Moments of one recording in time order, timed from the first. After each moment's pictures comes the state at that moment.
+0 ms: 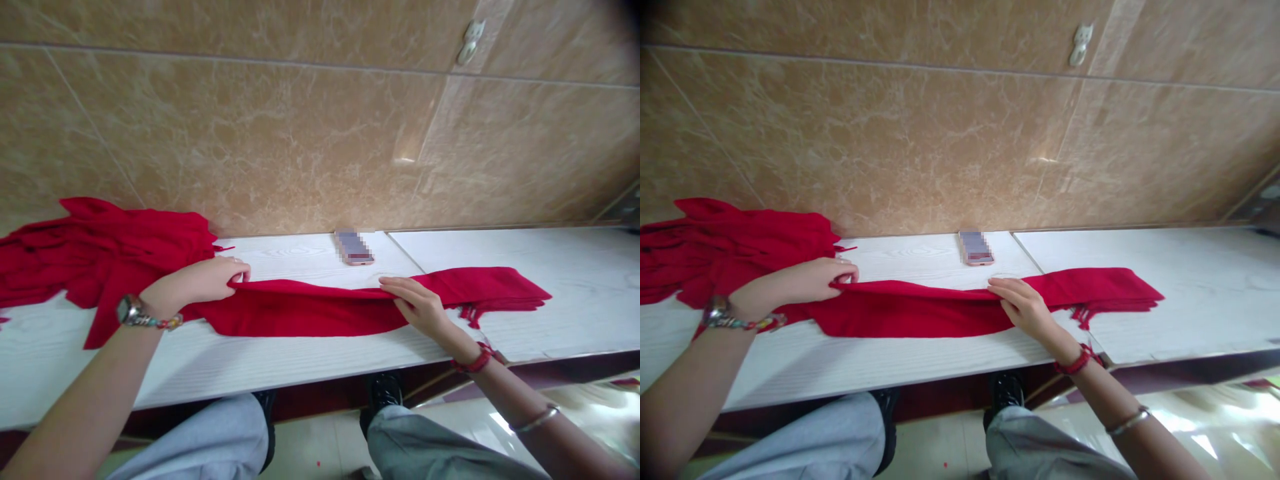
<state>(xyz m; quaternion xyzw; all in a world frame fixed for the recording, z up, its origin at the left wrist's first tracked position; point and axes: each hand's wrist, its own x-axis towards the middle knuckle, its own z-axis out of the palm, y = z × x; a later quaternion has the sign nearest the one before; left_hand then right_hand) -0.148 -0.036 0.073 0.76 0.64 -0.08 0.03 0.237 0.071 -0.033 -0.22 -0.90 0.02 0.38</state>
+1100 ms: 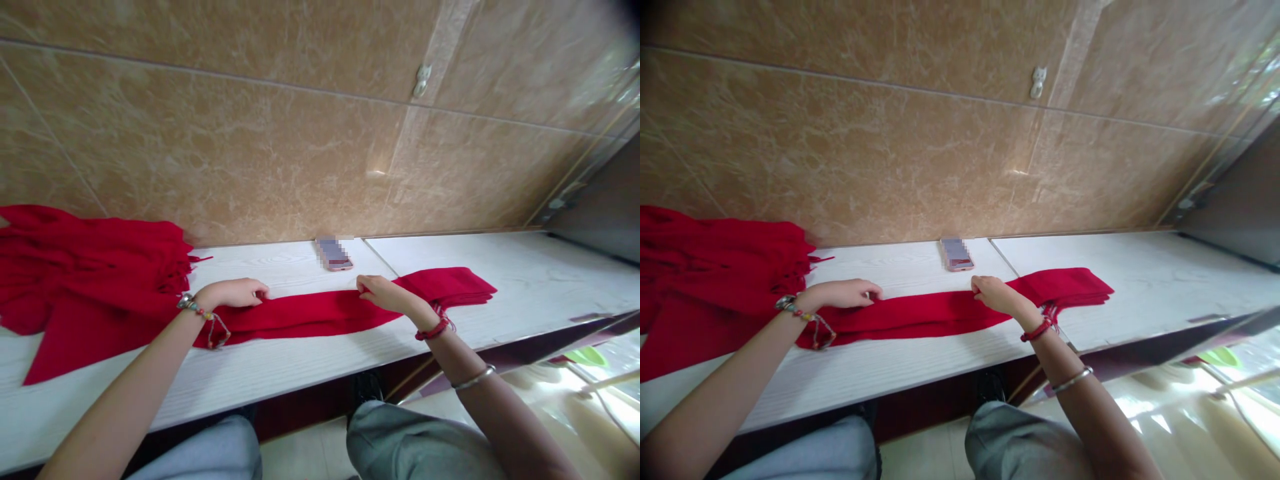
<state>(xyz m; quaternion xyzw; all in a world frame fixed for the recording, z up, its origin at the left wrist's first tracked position) -0.117 0.019 0.033 0.80 0.55 -0.07 0.20 0.217 0.100 -0.002 -0.35 -0.93 0.04 0.08</state>
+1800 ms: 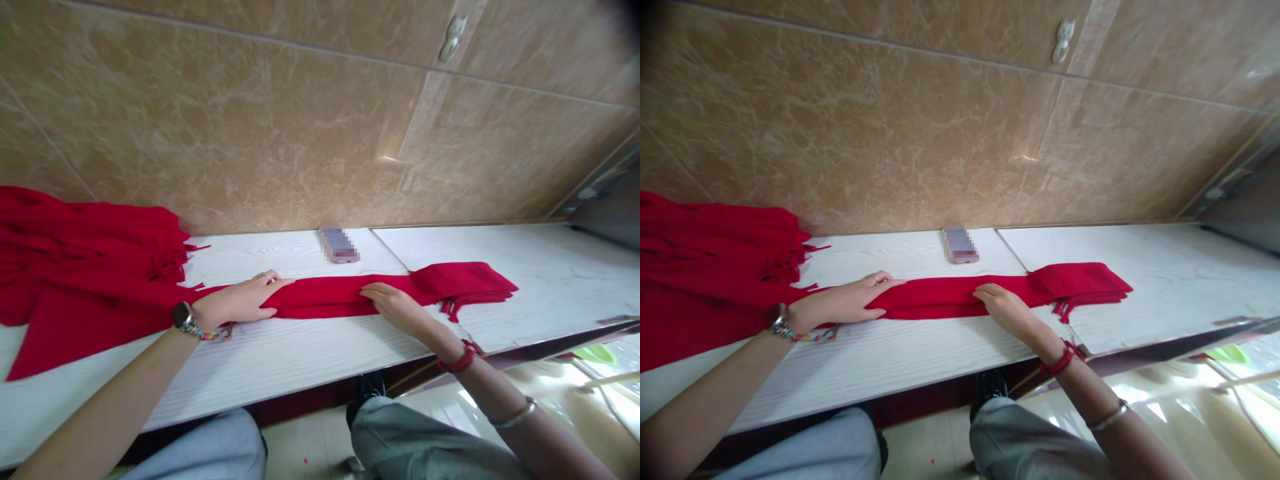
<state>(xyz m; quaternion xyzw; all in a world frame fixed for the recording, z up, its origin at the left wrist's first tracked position) -0.091 -0.004 0.018 0.85 0.52 0.00 0.09 0.231 0.077 -0.040 -0.26 -0.95 -0.02 0.19</state>
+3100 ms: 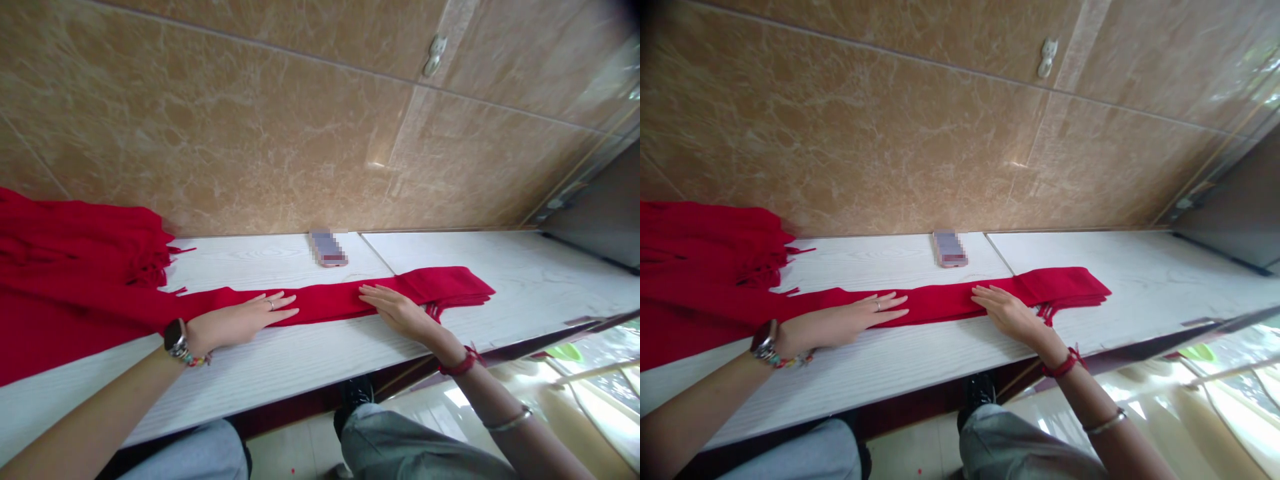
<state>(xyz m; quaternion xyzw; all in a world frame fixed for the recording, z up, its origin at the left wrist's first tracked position) -0.068 -0.014 0.010 0.89 0.44 -0.07 0.13 0.265 0.078 -0.030 -0.22 -0.95 0.00 0.21</state>
